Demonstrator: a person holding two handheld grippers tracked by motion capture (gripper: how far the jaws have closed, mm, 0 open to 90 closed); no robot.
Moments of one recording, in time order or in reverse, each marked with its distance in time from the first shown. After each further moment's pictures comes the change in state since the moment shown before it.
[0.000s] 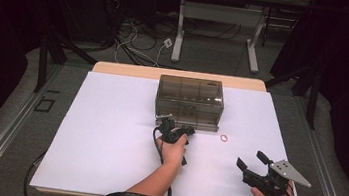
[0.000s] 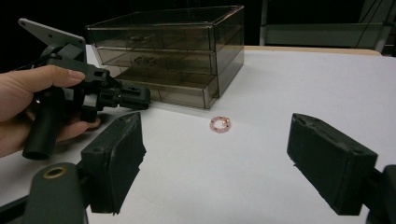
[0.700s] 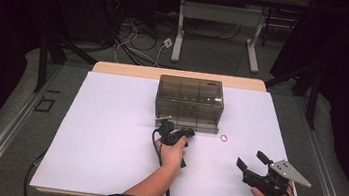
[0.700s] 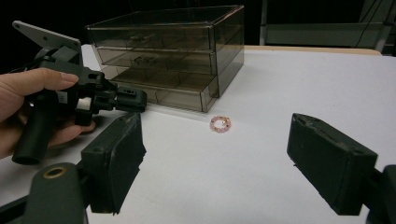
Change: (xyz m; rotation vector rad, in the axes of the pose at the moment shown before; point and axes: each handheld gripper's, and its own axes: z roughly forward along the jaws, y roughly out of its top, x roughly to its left) left arm 0.002 -0.005 -0.004 0.001 -0.013 -0.006; right arm 0.000 0.000 0.000 0.001 0.000 0.000
